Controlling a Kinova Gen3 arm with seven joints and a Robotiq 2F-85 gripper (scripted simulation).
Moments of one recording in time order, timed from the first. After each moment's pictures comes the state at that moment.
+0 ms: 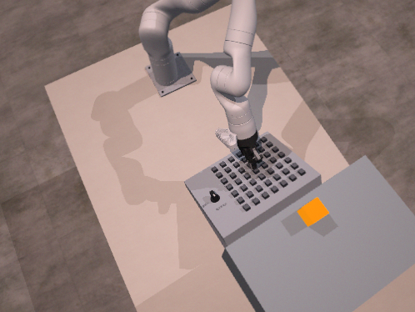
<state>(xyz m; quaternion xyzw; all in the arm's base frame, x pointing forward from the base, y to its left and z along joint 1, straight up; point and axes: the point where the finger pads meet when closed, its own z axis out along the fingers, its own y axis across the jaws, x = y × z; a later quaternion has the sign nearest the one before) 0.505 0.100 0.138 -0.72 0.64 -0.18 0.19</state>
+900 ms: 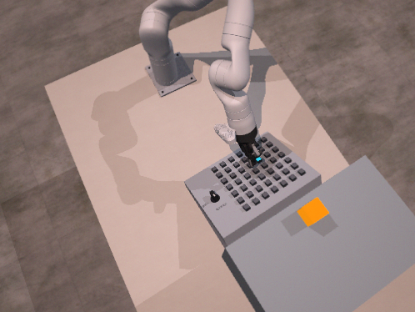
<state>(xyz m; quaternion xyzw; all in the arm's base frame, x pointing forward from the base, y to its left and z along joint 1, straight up) 0.498 0.100 0.153 -0.71 0.65 -0.18 0.19</state>
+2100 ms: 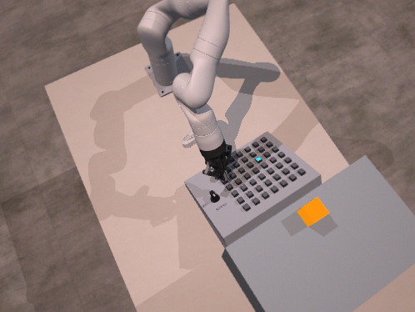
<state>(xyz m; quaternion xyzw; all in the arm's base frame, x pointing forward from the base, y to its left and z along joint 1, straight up) 0.505 -0.003 0.166 -0.28 0.92 -0.05 0.26</state>
